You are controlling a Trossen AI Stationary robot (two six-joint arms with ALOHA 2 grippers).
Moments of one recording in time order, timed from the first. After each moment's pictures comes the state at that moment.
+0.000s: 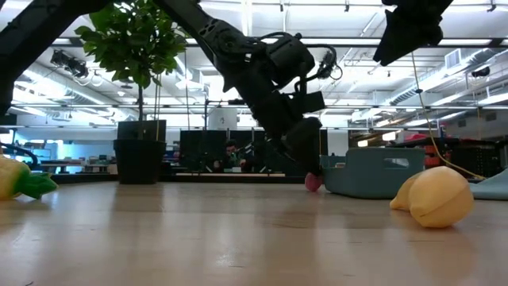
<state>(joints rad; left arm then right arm) 0.12 2.18 1.51 -0.17 -0.12 0.06 0.09 1.00 1.02 -0.99 0.63 0.63</state>
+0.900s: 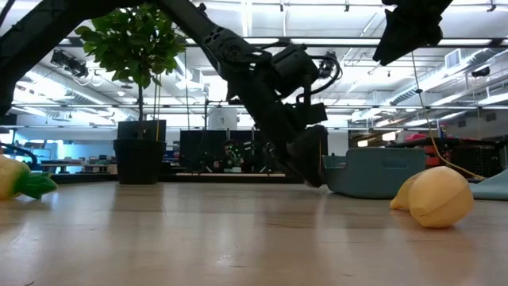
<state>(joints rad) 0.12 2.23 1.55 -0.21 -0.09 -0.05 0.09 1.00 1.02 -0.99 0.63 0.63</state>
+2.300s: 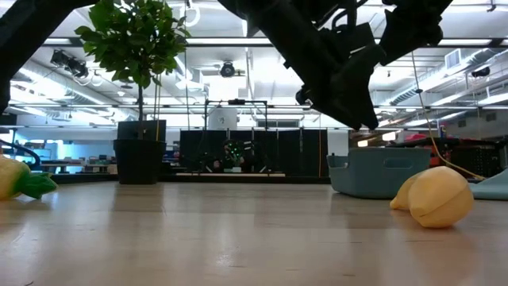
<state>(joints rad) -0.07 2.24 1.84 -0.36 -0.27 -0.06 0.09 1.00 1.02 -0.99 0.64 0.64</state>
